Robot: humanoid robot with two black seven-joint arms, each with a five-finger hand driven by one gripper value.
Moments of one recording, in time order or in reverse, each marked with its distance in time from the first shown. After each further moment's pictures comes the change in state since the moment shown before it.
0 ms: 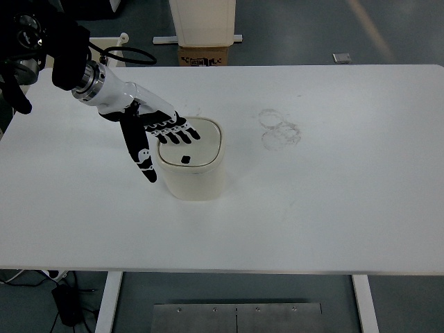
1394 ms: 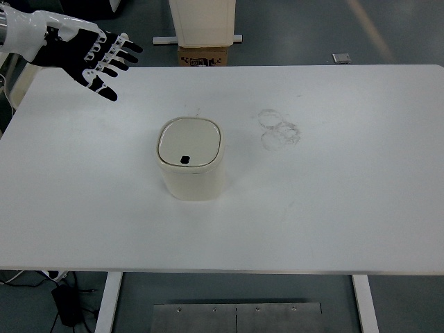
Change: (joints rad) left arm -0.016 0.199 0.008 0.203 -0.189 0.000 -0.079; right arm 0.000 0.000 0.000 0.000 0.000 0.000 0.000
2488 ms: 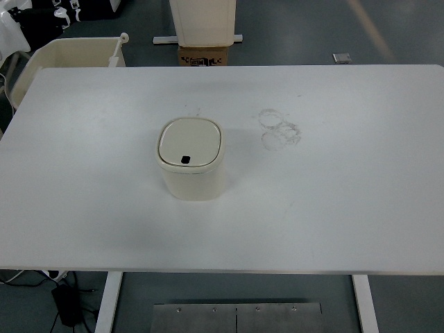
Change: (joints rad) left arm 0.591 -0.033 -0.577 0.324 -0.249 0.144 -0.323; right arm -0.001 0.000 0.000 0.000 0.000 0.000 0.000
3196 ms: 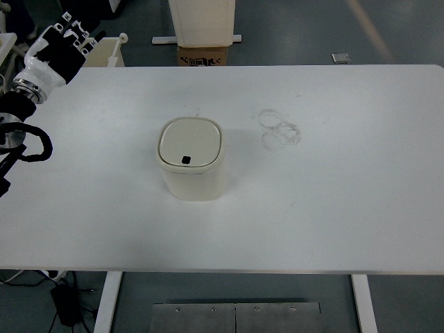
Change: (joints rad) left arm 0.370 -0.259 -0.548 0.069 -0.014 0.153 -0.005; right arm 0.001 0.000 0.001 0.000 0.000 0.000 0.000
